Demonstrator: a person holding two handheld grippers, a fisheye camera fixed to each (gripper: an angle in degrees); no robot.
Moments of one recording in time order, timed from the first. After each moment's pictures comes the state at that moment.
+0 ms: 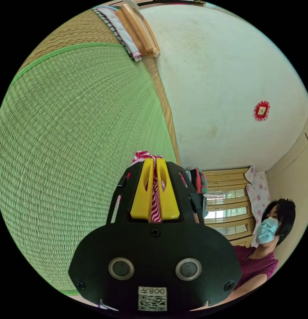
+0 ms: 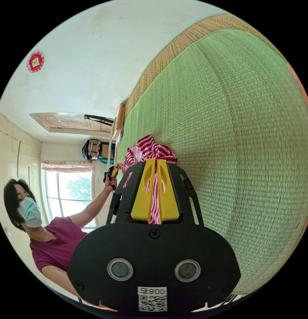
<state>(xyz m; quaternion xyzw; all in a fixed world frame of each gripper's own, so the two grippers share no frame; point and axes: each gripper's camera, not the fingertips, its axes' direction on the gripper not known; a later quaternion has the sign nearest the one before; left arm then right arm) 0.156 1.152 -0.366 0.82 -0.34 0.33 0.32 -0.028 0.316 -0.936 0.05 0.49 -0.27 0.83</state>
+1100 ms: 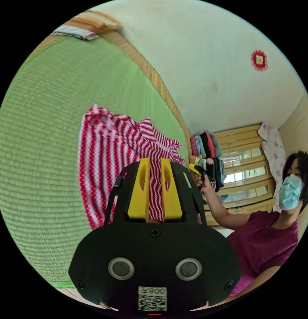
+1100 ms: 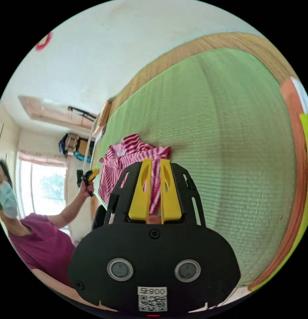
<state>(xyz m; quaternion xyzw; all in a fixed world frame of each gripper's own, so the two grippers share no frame) 0.314 0.956 -0.449 0.73 -0.52 0.26 0.36 -0.169 0.372 -0.628 0.04 0.61 -0.34 0.72</state>
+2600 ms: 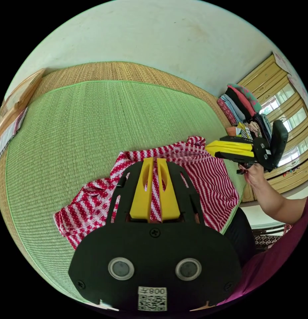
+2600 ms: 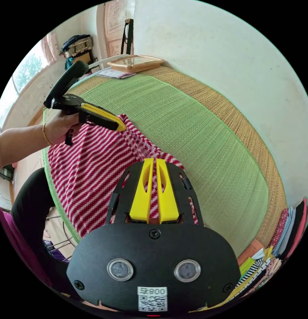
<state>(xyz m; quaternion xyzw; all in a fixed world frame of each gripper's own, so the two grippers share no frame) 0.516 0.683 -0.495 0.64 -0.73 0.11 0.23 -0.231 0.436 -0.149 -0.12 0.76 -0.50 0.39</state>
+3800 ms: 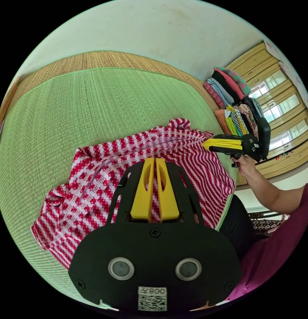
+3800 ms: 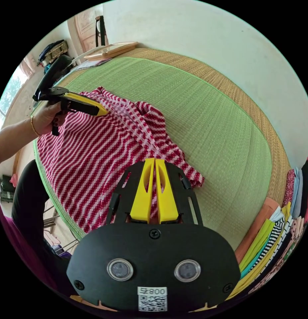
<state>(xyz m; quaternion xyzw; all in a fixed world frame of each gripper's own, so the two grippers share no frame) 0.541 0.601 -0.530 0.58 -0.76 0.11 0.29 -0.244 0.391 -0.319 -0.05 0.81 -0.42 0.41</state>
